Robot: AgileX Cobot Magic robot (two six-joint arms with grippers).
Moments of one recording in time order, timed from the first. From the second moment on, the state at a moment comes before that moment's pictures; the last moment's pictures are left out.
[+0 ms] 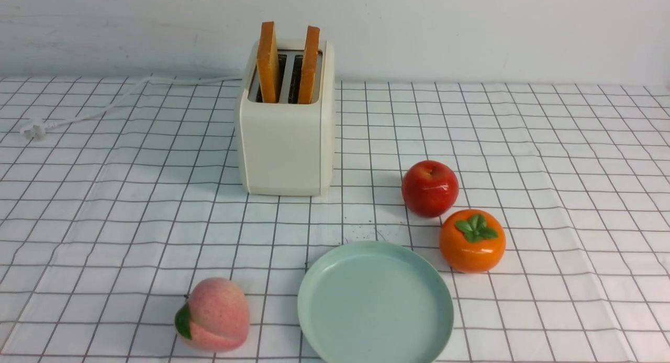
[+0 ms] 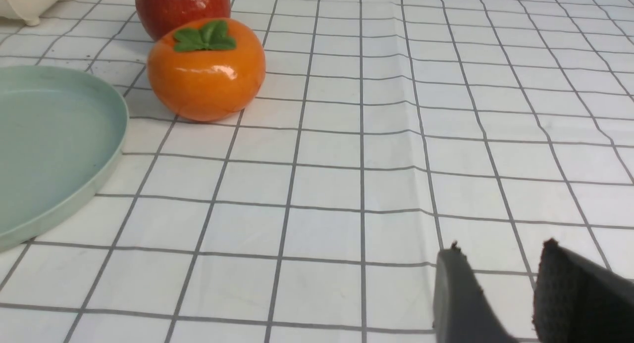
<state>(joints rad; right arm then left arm) -0.02 -0.01 0.02 0.14 0.39 -0.12 -0.09 -0.01 0.03 -0.73 -0.07 -0.35</state>
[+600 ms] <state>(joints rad) -0.02 -0.01 0.02 0.14 0.39 -0.12 -0.09 0.61 -0.60 -0.39 0.68 -0.14</state>
